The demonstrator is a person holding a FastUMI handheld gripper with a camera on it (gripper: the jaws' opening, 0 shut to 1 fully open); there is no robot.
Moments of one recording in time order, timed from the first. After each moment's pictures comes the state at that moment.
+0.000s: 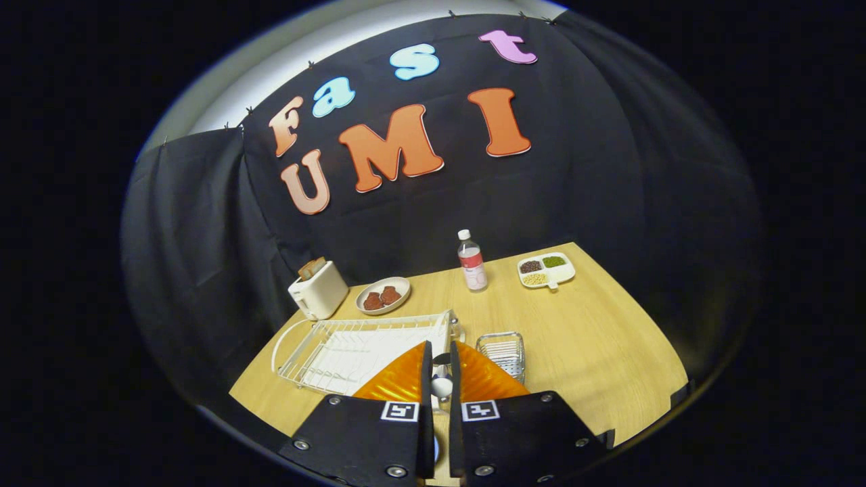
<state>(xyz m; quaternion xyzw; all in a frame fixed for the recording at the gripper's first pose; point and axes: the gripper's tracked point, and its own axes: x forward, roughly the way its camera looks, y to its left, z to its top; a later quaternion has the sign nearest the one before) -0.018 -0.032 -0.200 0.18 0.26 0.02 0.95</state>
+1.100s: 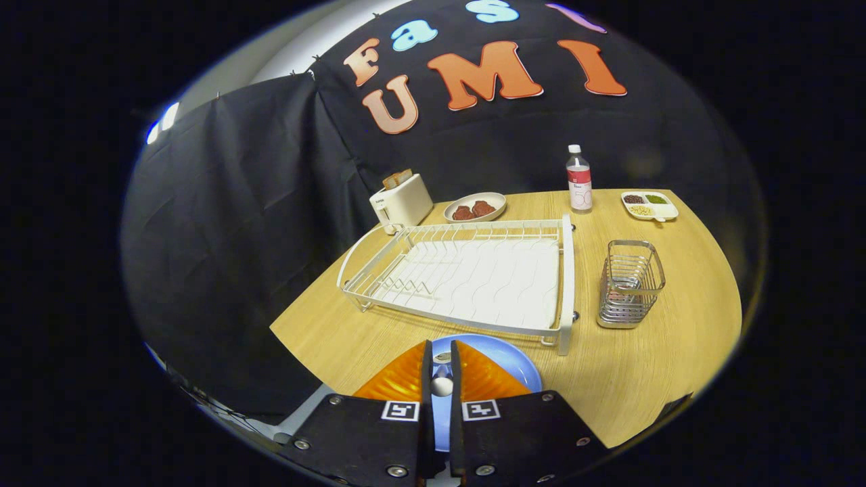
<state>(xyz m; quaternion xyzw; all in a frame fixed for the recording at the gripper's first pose) -0.086 0.117 -0.279 0.15 0.35 0.20 0.90</state>
